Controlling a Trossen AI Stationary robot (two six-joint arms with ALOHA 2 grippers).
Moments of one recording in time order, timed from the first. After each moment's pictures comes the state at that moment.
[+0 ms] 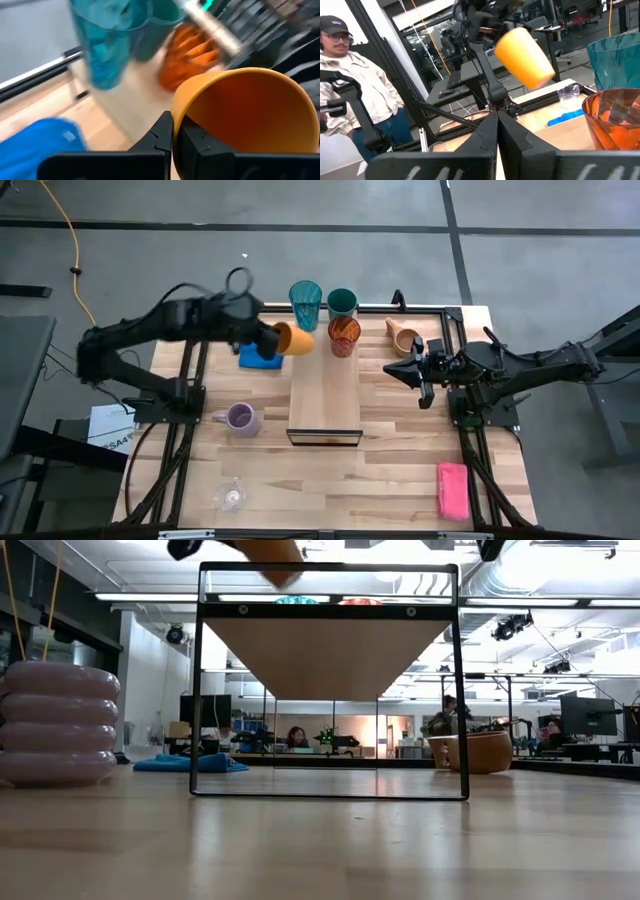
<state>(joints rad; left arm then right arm) 0.29 1.24 1.48 -0.94 -0.23 -0.62 0.14 0.76 0.70 0.09 0.17 0.34</state>
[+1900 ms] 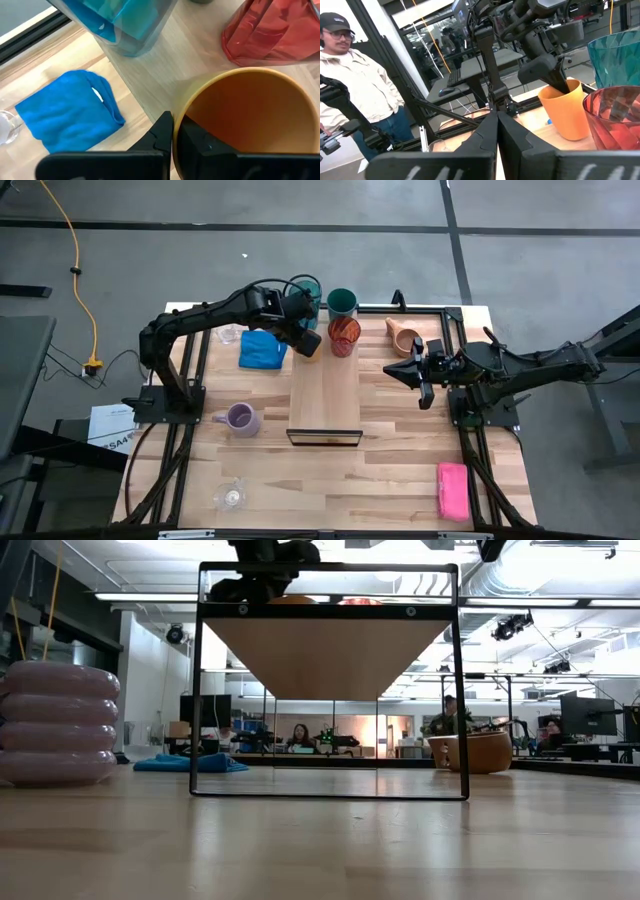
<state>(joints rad) 0.39 1.75 1.82 -1.28 -0.18 -0.66 0.14 0.76 0.70 0.09 0.17 0.34</state>
